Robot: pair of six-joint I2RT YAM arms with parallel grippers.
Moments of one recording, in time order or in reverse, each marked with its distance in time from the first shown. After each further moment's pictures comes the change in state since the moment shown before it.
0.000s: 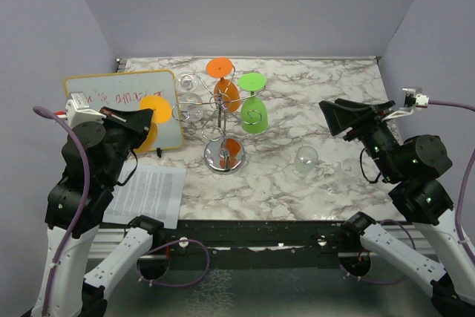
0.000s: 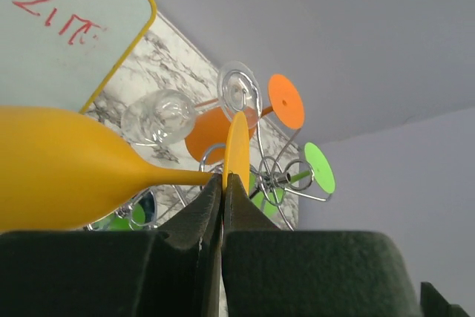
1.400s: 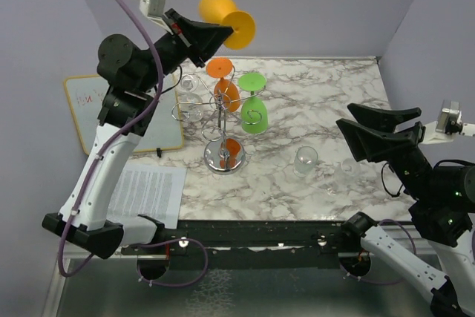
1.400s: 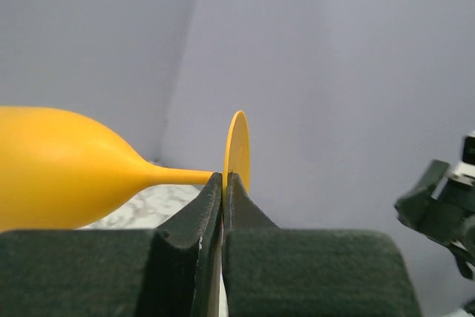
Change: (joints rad) left arm -0.097 0.622 0.357 0.880 0.850 0.371; right arm 0.000 -0.113 0.027 0.138 -0.256 -0.026
